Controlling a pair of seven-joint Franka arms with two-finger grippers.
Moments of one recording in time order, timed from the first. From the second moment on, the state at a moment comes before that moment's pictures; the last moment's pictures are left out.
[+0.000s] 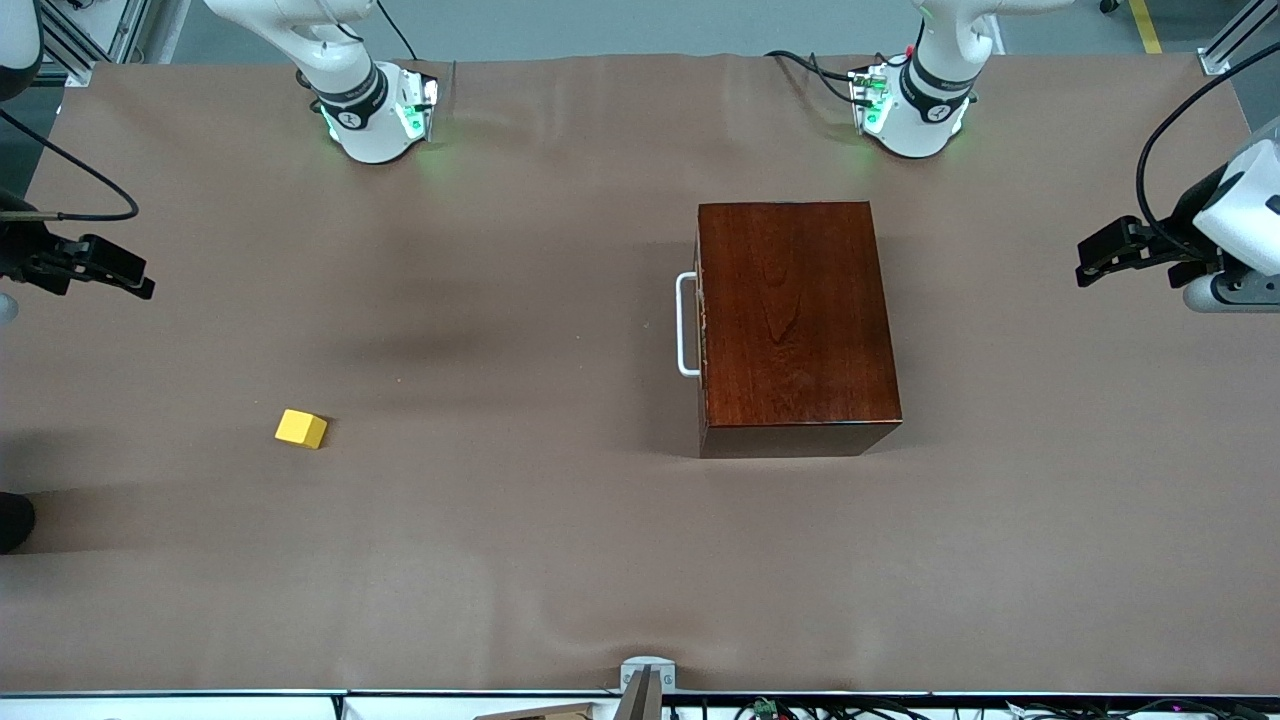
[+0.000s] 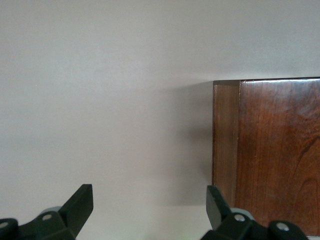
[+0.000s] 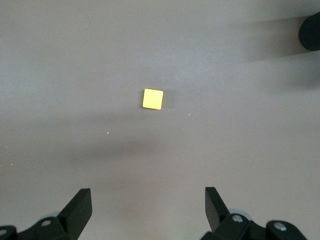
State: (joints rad) left arm -0.04 0.06 -0.03 -1.51 0.01 1.53 -0.04; right arm -0.01 0.02 -0.07 -1.62 -0.01 1.59 -0.01
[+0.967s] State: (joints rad) left arm -0.05 0.06 -0.10 -1.52 0.01 1.53 -0.25; right arm -0.01 0.02 -0.07 -1.62 -0.01 1.59 -0.01
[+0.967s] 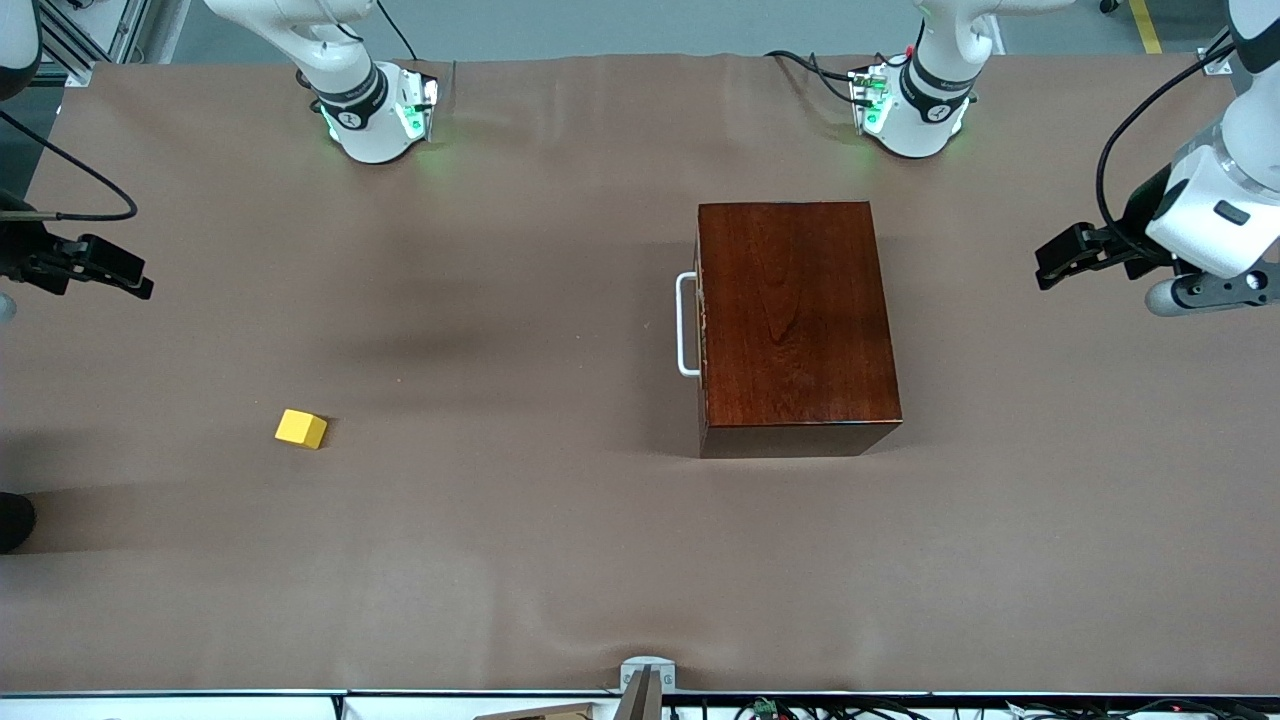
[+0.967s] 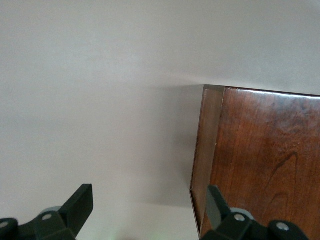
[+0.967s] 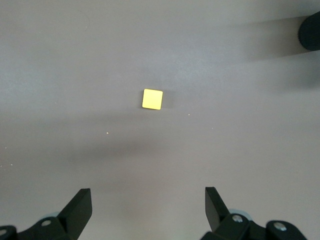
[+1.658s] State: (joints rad) left arm -0.10 0.11 -0.43 -1.45 -0.05 1.54 -0.55; right arm -0.02 0.04 -0.07 -1.61 -0.01 1.60 -0.01
